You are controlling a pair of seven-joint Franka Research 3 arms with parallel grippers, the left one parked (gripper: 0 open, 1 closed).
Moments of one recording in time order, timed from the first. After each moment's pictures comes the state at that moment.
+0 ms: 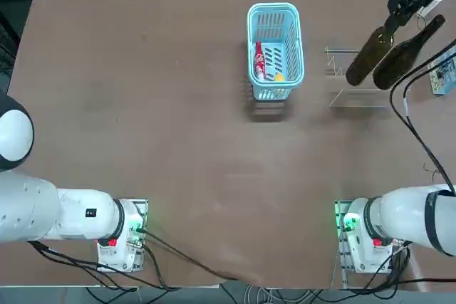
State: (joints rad) arm 0.08 -0.33 0.01 -1.95 -0.01 1.60 -0.07
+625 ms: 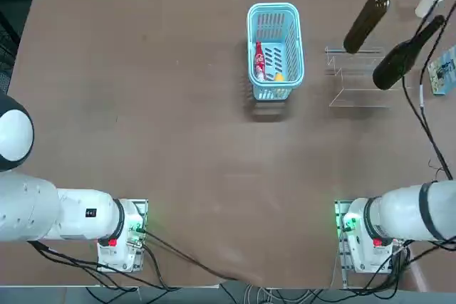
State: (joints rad) arm 0.07 0.01 0.01 -1.58 -0.03 1.57 -0.20
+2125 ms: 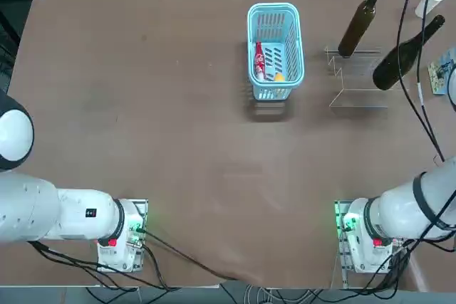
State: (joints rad) arm 0.03 0.25 -0.01 -1.52 -0.04 1.67 -0.25
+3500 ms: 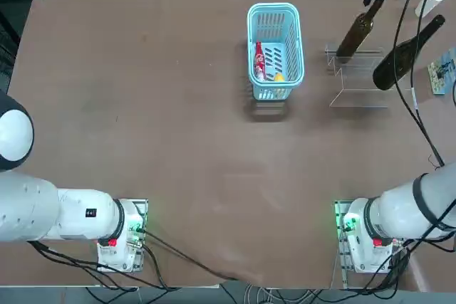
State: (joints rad) arm 0.03 0.19 -0.01 -1.62 -0.04 1.74 -0.25
